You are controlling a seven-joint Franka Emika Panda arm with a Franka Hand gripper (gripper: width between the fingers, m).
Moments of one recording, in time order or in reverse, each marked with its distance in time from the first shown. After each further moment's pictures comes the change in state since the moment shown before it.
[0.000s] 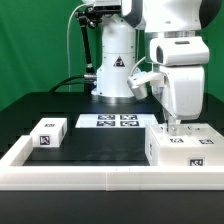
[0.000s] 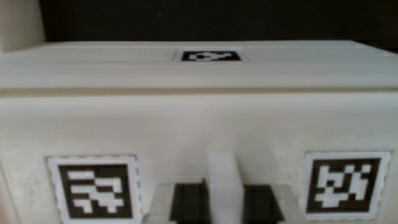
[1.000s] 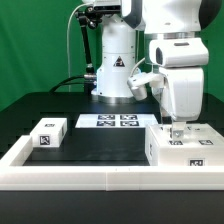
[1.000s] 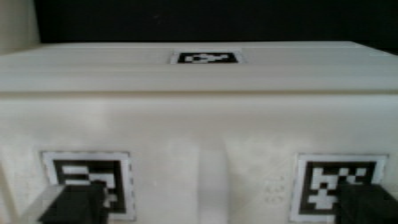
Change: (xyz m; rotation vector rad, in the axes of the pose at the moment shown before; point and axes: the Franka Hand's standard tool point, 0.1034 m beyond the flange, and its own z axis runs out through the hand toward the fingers) arm 0.000 -0.001 0.001 0.003 0.000 0.003
